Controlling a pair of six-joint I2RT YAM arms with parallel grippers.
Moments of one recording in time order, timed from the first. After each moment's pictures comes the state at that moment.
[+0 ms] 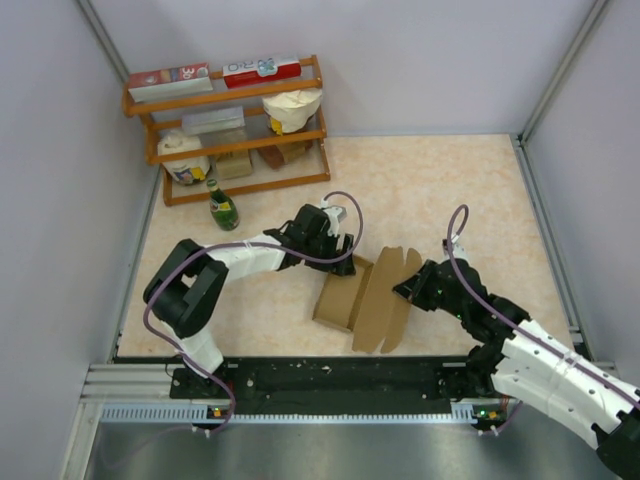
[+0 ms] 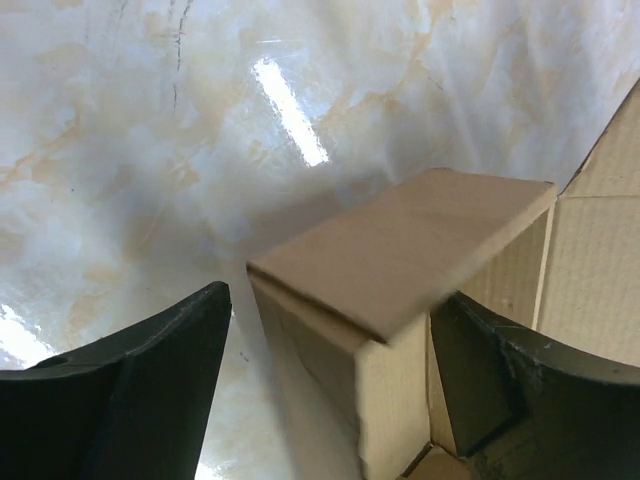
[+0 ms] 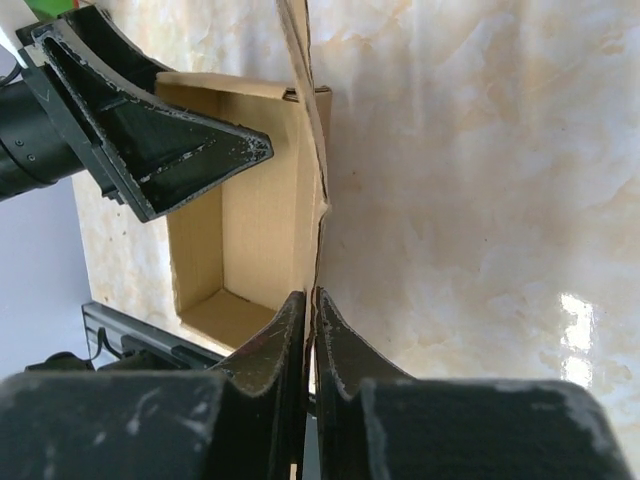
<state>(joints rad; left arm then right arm) -0.67 1.74 0.98 -0.09 0.29 -0.39 0.69 0.67 0.42 -0.34 0.06 1.03</state>
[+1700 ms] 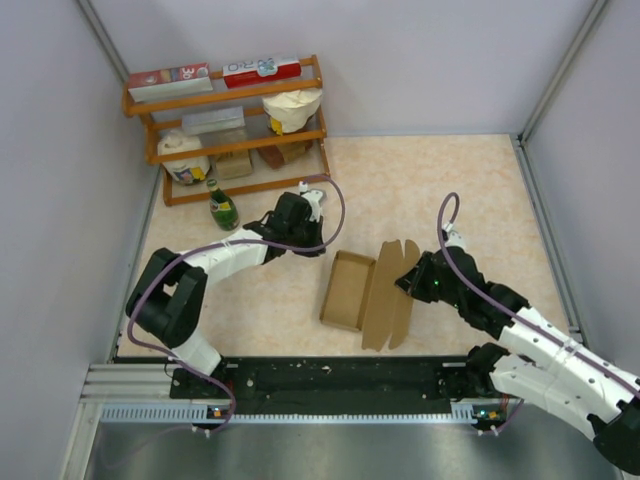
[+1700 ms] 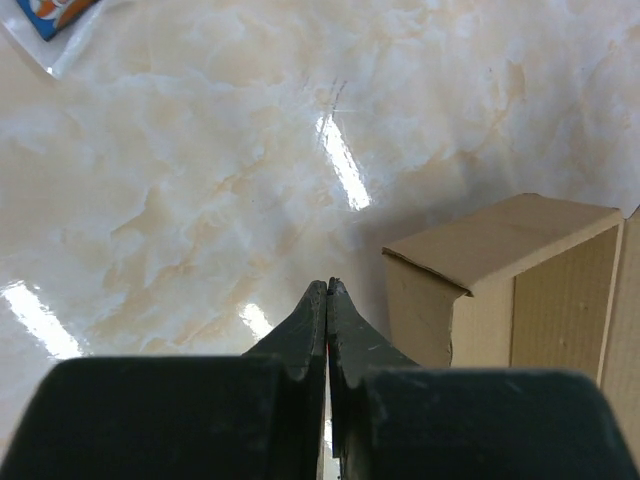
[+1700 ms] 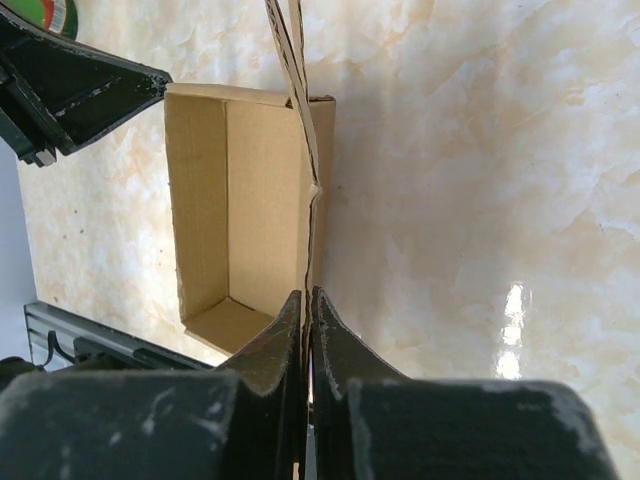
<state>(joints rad) -0.57 1.62 0.99 -0.14 0.17 -0.31 0.69 0.76 0.56 -0.44 0.10 0.91</state>
